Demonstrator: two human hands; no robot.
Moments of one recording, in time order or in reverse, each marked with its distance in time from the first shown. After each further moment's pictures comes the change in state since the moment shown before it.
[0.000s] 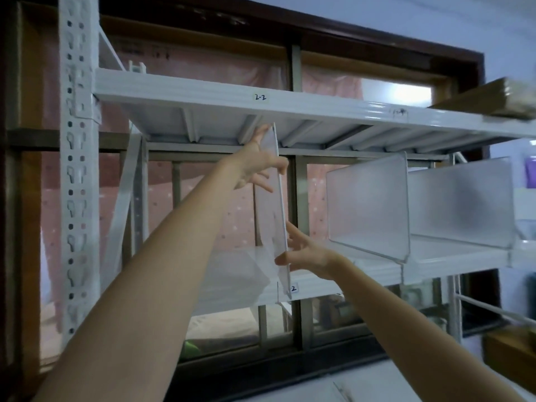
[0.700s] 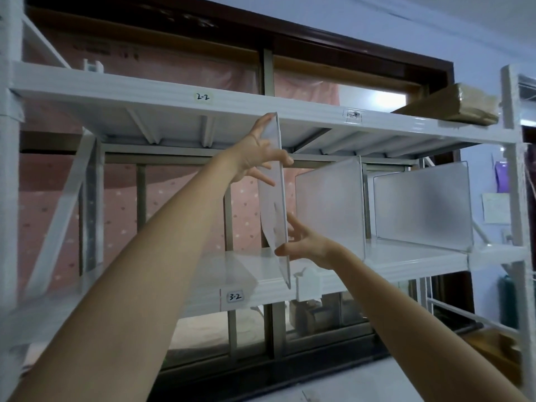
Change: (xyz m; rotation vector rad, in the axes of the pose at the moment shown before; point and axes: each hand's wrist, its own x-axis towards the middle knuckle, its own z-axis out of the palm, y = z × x) left_hand 0.037 0.029 0.100 0.001 -0.101 0.120; right_hand -0.058 0.006 -0.108 -0.102 0.025 -0.053
